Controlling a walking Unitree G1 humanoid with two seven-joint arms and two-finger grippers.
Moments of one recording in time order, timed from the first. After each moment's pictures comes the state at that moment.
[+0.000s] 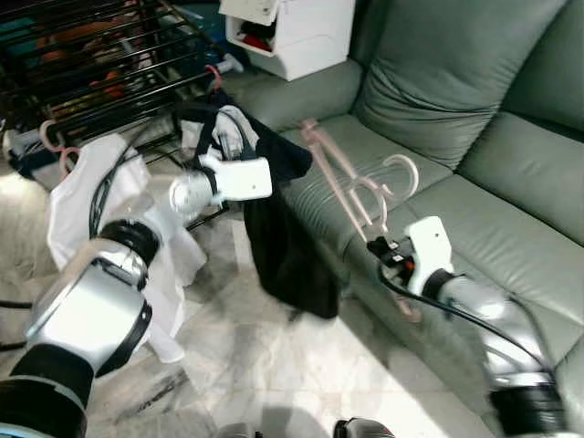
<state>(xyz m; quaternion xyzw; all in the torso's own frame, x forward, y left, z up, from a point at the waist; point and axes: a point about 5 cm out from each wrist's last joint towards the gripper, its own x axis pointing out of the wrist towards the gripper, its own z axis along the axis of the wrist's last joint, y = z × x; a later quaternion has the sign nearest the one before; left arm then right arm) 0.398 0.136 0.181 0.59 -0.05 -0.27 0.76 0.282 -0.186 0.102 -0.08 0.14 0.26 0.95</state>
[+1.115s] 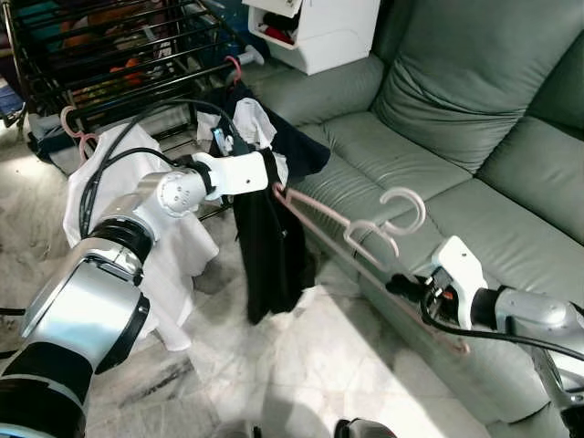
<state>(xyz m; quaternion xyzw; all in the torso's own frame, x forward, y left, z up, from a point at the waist) 0.394 0.139 0.186 0.54 -0.09 -0.30 0.78 0.248 -0.223 0.109 -0.12 0.24 0.39 0.88</state>
